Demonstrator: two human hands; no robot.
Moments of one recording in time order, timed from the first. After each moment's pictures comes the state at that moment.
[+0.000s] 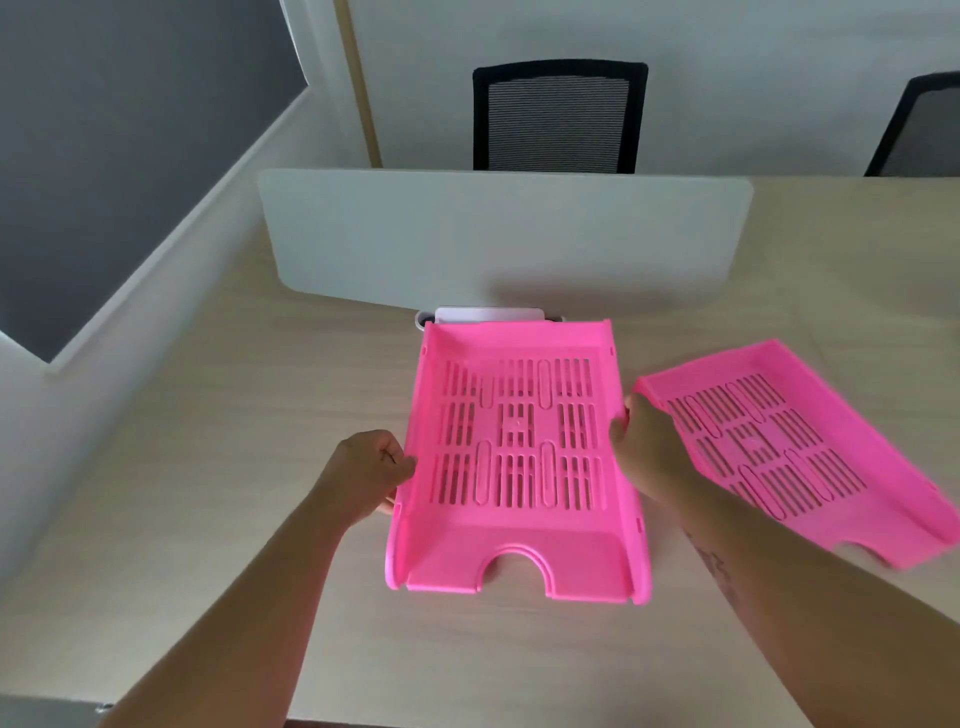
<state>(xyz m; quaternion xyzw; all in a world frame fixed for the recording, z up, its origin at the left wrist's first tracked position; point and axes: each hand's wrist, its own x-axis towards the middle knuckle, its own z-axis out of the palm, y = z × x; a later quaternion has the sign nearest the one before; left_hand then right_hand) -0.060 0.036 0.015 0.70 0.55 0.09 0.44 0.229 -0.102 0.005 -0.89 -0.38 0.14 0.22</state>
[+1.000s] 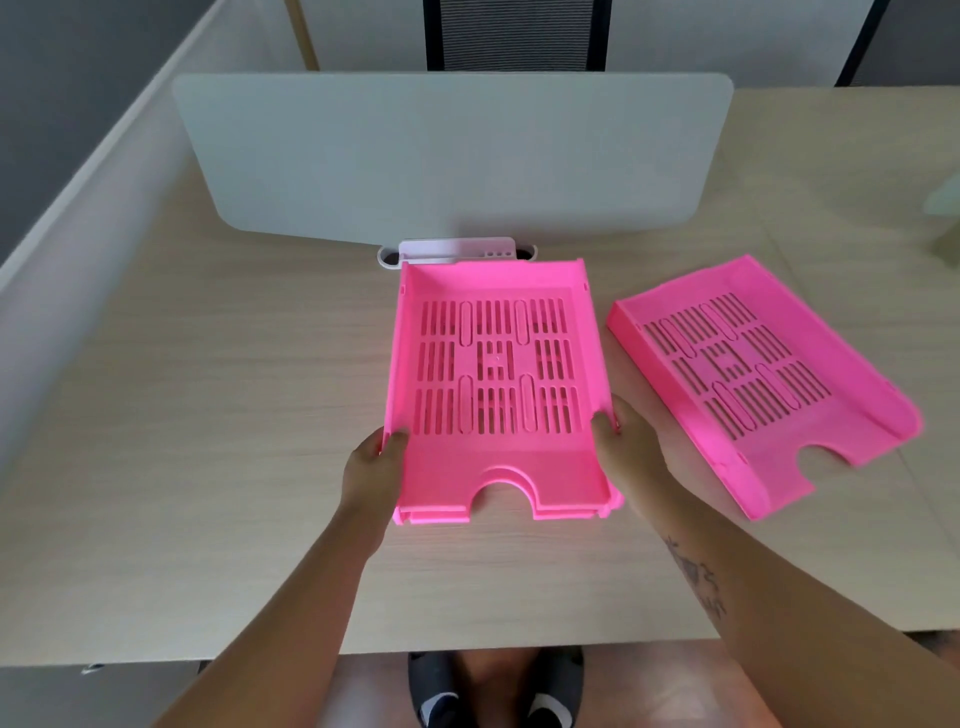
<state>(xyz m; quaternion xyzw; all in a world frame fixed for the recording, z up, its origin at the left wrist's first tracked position) -0.050 -0.033 -0.047 0.52 0.60 0.20 0.58 0.189 -0.163 -0.061 -0.85 -0.26 0.27 0.37</state>
